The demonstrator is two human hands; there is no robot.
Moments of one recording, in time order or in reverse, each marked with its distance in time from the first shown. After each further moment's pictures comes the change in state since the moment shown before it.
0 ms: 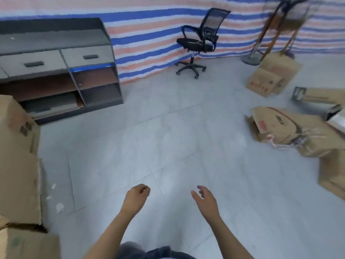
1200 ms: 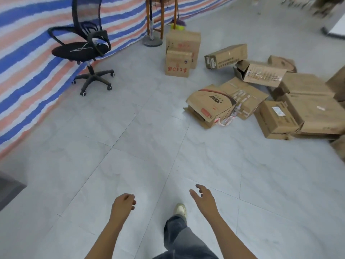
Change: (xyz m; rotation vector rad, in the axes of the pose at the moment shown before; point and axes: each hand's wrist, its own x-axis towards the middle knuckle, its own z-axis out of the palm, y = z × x) left_hand 0.413 0.292 0.047 0.144 -0.339 0.033; right_hand 0.333 -0.125 -0.113 0.327 0.441 0.357
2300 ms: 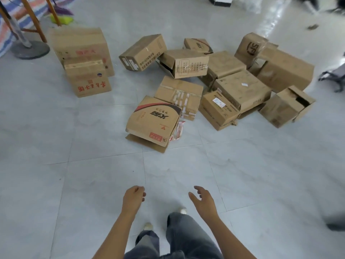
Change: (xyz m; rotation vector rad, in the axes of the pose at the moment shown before) left_hand 0.324 0.390 0.197 0.316 -0.490 0.130; right_hand 0.319 -0.179 -0.121 0.152 0.387 0.351
